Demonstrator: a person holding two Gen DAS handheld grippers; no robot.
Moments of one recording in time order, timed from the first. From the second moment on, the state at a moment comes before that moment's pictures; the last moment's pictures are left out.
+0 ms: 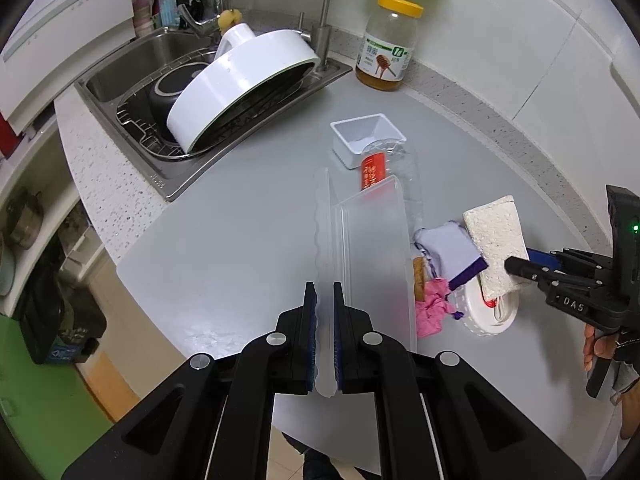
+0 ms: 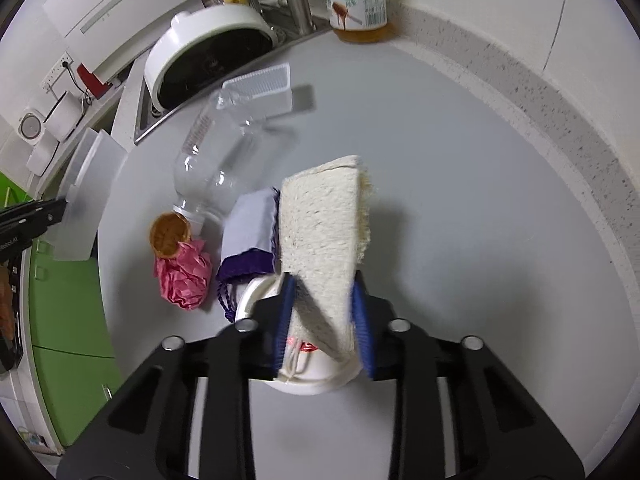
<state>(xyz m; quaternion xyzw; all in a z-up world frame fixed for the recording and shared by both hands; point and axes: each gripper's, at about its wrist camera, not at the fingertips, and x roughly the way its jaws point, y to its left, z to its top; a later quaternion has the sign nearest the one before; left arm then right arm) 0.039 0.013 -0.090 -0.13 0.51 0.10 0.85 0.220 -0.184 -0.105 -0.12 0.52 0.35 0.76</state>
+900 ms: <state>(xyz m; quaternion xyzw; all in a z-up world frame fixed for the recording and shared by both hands) -0.106 0.029 -0.030 -0.18 0.44 0.22 0.85 0.114 -0.110 0.003 -0.15 0.41 0.54 0.72</state>
